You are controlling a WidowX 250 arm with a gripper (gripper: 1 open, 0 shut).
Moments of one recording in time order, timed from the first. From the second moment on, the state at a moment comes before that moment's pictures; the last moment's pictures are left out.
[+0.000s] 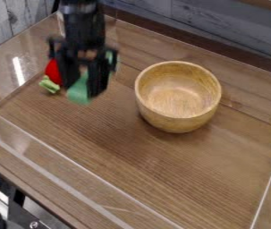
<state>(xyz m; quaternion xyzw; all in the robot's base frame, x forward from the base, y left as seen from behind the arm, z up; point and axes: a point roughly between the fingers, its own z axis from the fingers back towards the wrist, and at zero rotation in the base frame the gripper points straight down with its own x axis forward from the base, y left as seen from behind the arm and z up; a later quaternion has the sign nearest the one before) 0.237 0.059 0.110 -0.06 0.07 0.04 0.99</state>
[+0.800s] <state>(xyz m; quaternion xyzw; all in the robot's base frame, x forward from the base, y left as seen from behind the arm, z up) 0.285 -0.024 0.092 -0.07 0.07 -0.09 0.99</state>
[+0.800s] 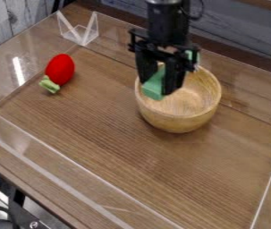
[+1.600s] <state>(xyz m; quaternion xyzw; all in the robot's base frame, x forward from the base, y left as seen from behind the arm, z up) 0.309 -0.052 0.071 -0.08 0.03 -0.04 1.00</state>
